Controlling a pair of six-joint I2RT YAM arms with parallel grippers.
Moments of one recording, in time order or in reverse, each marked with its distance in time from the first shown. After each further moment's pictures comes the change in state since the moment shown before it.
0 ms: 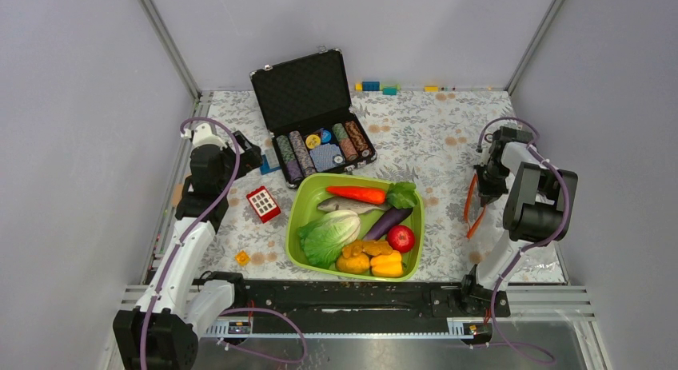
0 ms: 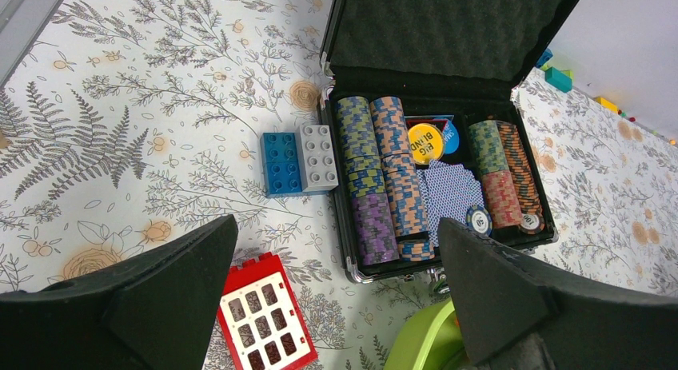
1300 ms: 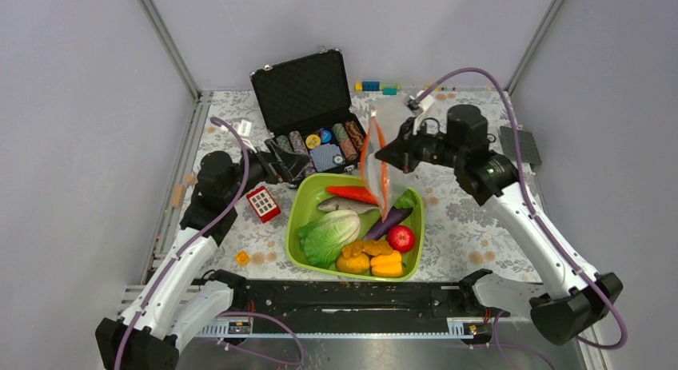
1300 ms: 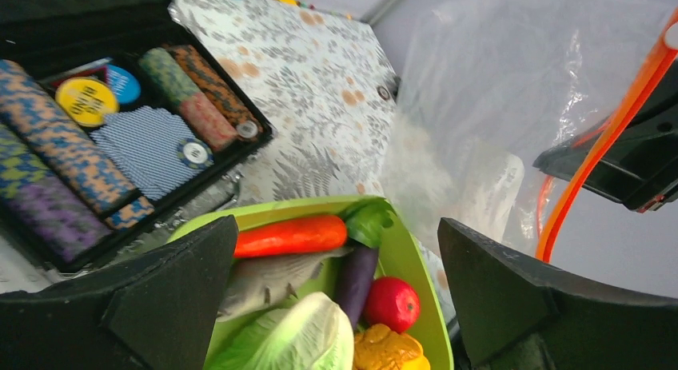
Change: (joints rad) left arm -0.240 -0.086 -0.002 0.170 0.488 -0.176; right arm 0.730 -0.662 0.066 0.409 -0.631 0.358
